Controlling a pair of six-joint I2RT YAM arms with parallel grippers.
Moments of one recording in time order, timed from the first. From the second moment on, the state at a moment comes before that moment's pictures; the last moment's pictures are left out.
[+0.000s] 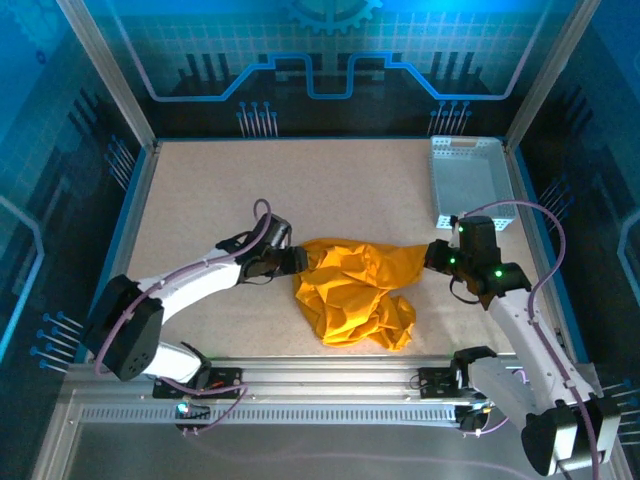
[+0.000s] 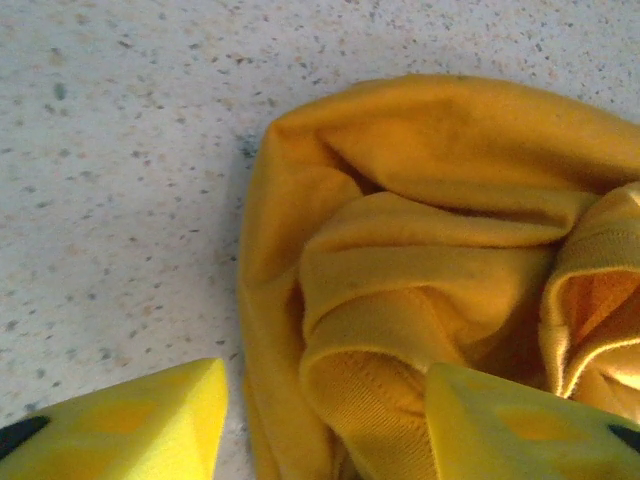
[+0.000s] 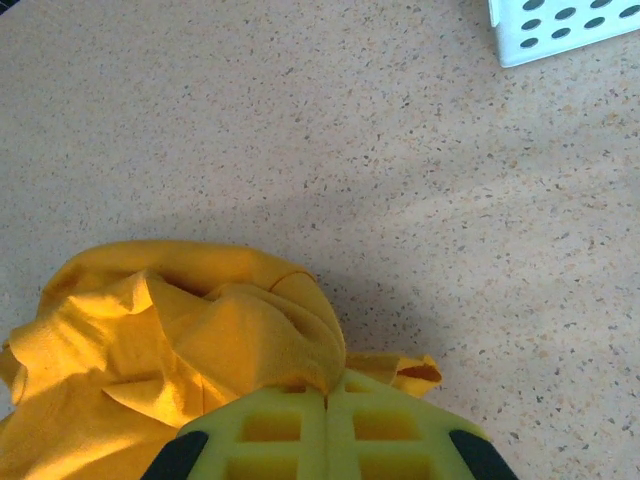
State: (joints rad) left arm -0.55 1.44 0.83 -0.38 0.07 -0.72; right arm 0.15 0.89 0.73 -0.66 -0.13 0.51
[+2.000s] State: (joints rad) left arm -0.90 1.66 1.33 -0.58 0.20 -0.57; right arm 0.19 0.98 0.73 -0.74 -0.05 0.48
